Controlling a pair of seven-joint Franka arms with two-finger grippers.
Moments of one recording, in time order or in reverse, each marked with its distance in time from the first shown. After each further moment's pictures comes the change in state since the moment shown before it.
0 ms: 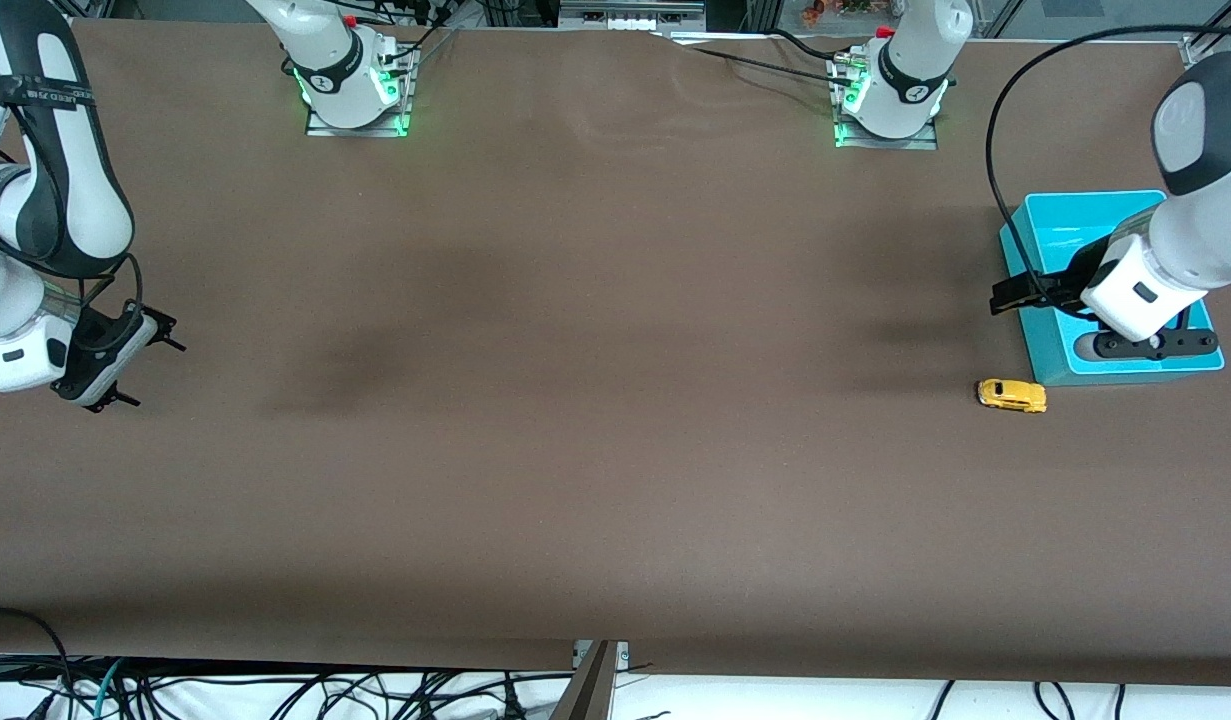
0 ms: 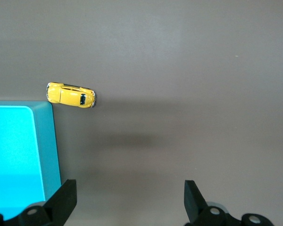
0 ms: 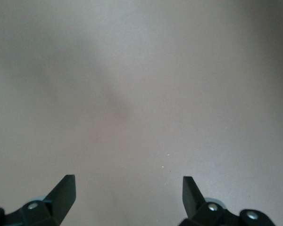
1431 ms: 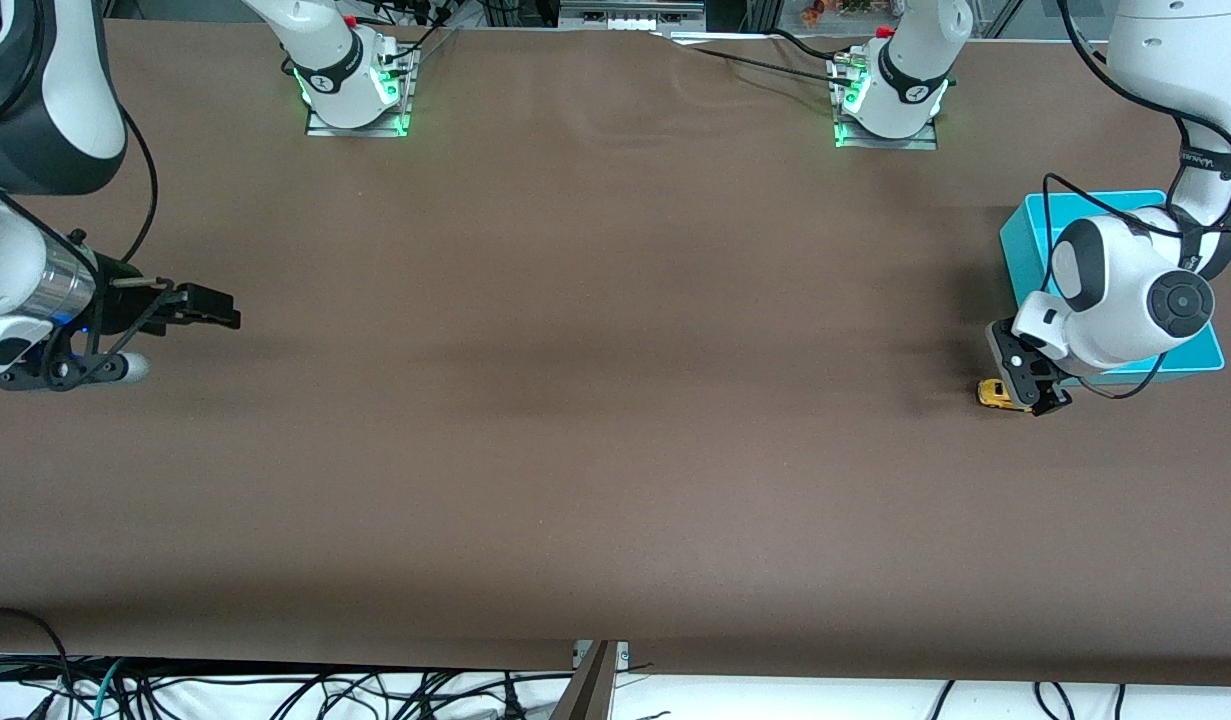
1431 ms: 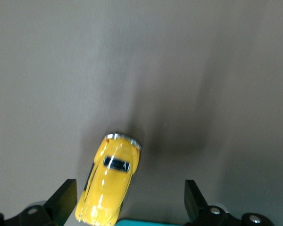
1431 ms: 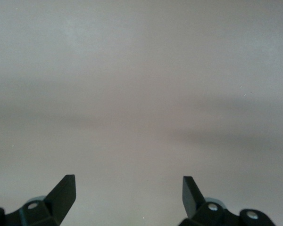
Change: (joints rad) left arm 0.085 0.304 0.098 -0.264 0.063 0.646 1.560; right arm 0.262 -0.032 0.010 0.460 0.000 -0.684 1.271
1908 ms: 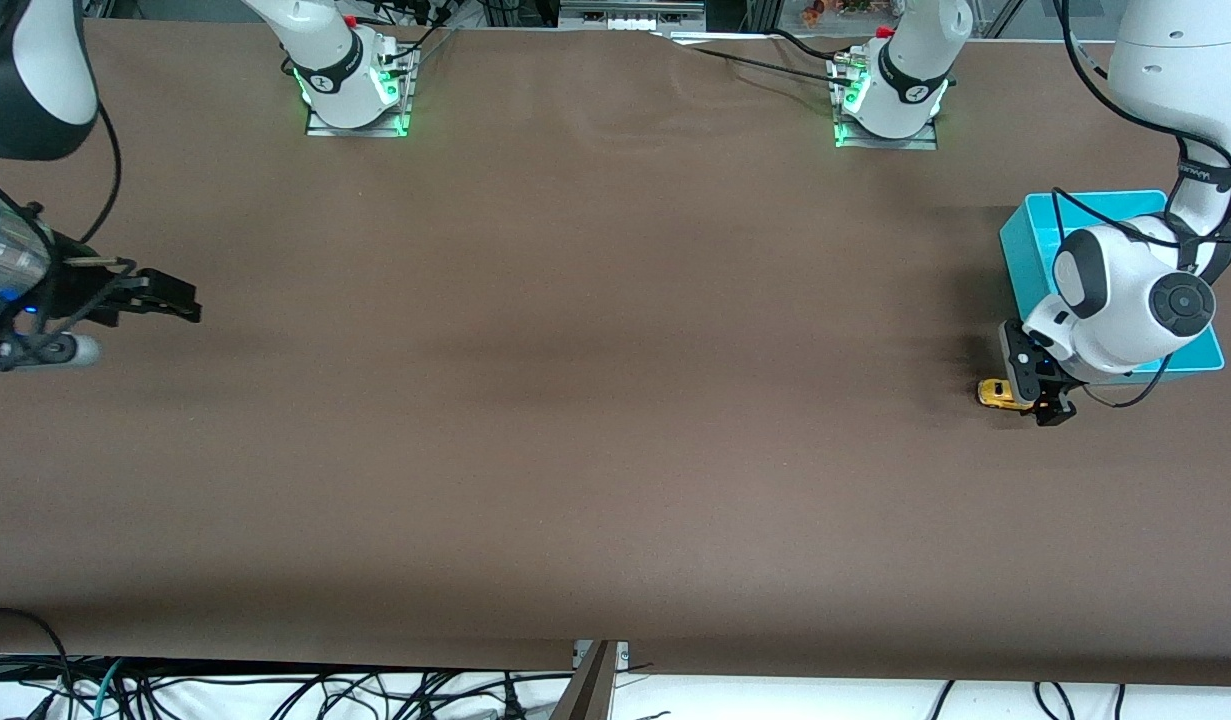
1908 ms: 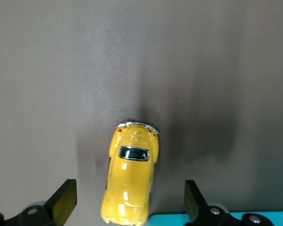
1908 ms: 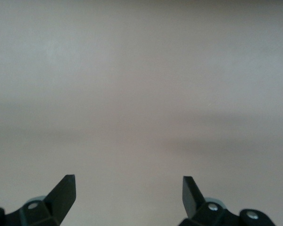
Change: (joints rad) left arm 0.012 0.052 0.005 0.000 0.001 0.132 0.225; right arm -0.006 -0.049 -0.029 0.013 -0.084 0.051 0.006
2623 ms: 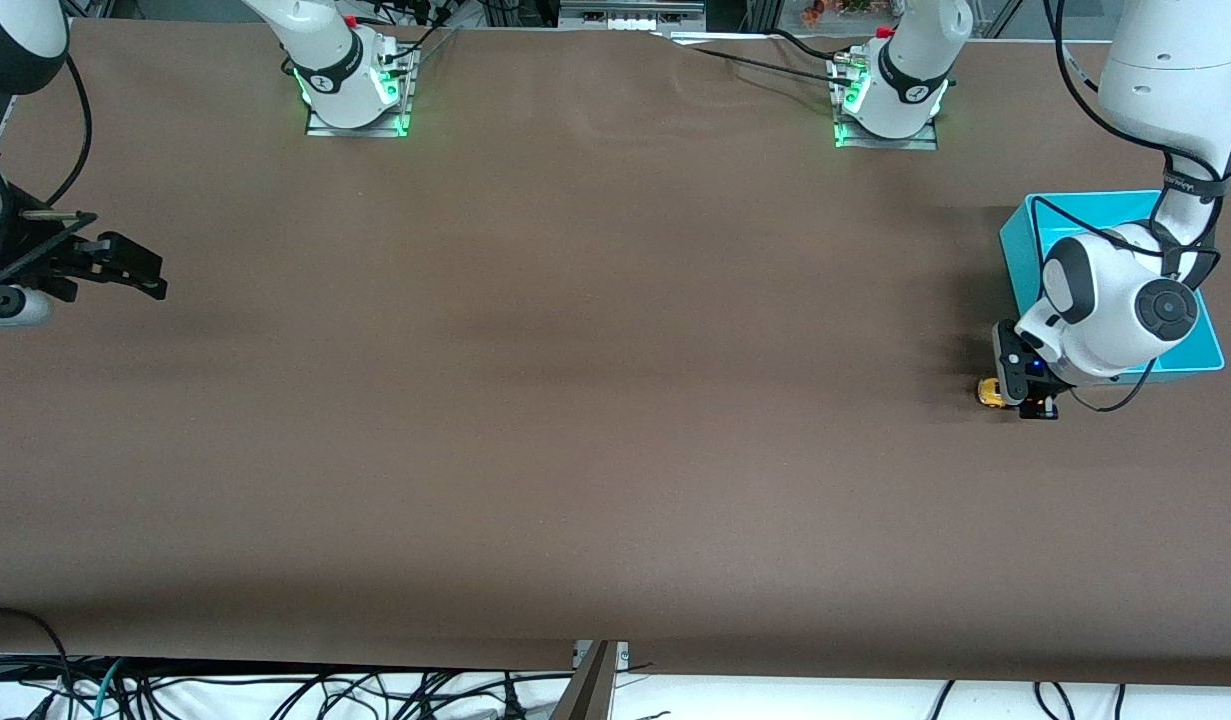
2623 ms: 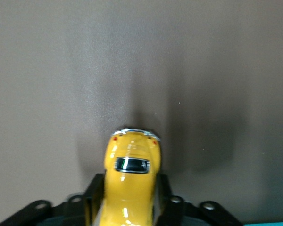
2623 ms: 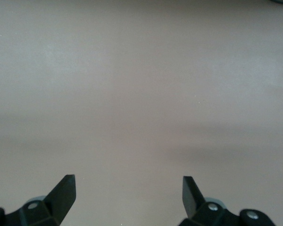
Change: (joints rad) left arm 0.000 0.032 0.001 -0.003 -0.027 0.024 0.033; right arm 0.001 -0.081 -0.004 -0.055 -0.012 -0.019 0.007
